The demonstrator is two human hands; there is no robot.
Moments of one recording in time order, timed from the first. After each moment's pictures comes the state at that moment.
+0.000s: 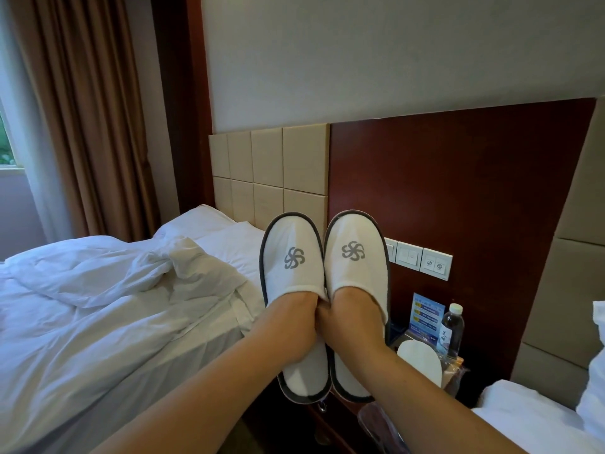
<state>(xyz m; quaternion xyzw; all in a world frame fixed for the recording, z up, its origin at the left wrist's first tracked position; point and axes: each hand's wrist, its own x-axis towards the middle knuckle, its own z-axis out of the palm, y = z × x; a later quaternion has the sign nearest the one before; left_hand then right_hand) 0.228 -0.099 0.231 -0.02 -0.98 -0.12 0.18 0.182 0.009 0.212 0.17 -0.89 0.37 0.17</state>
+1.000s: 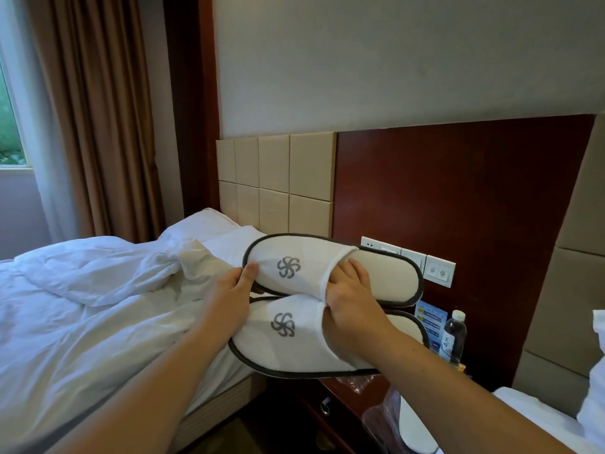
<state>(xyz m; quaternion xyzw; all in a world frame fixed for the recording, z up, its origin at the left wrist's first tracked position) 0.233 -0.202 0.218 0.14 -0.79 -0.49 0.34 0.188 0.015 0.238 0.45 -0.82 0.18 0.31</state>
